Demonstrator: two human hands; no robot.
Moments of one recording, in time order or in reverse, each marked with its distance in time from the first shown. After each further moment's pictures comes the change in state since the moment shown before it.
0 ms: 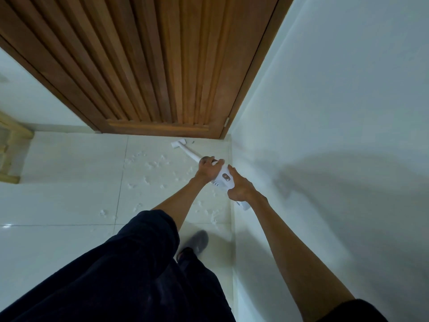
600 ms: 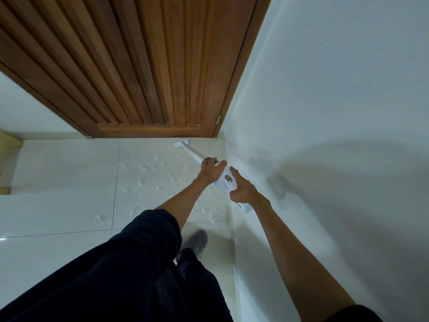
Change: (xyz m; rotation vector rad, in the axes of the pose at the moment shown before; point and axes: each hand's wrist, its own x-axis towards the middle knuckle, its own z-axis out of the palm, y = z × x) left_hand -0.001 0.011 0.037 0.001 0.039 0.060; right_hand -0.015 0.031 -0.003 0.118 0.025 0.016
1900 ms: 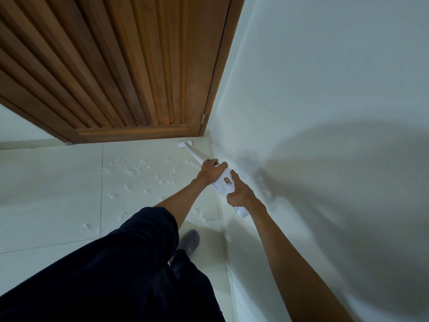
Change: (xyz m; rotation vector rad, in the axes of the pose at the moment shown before) left_hand 0.014 0.016 0.043 0.039 -0.129 -0.033; right_hand -0.024 0.020 -0.020 0.113 0.059 0.059
